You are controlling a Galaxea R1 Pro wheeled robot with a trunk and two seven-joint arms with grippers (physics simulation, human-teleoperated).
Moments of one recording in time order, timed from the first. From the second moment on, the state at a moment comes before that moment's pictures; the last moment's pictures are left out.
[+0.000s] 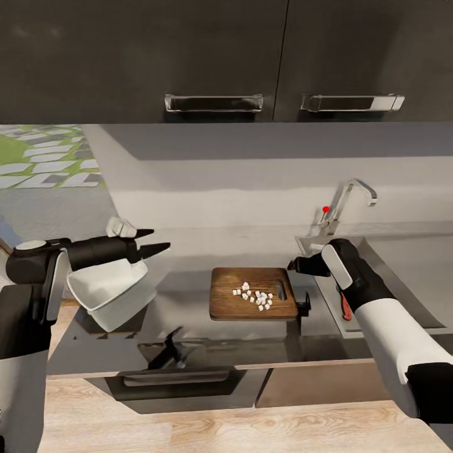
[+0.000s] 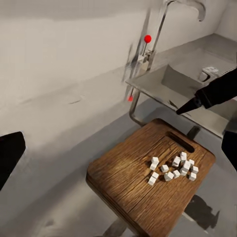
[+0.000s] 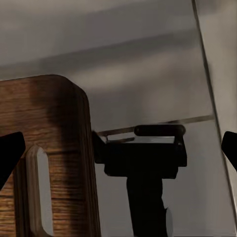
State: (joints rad) left arm -0.80 0.23 0.12 -1.59 0.01 0.83 -1.09; right arm -1.06 -0.15 0.16 -0.85 -0.55 1.04 -0.25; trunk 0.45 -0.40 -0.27
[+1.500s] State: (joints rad) left arm -0.64 0.23 0.13 -1.56 0.01 0.84 -1.05; right arm -1.13 -0.06 0.15 -0.72 -0.56 1.05 -0.26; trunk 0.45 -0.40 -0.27
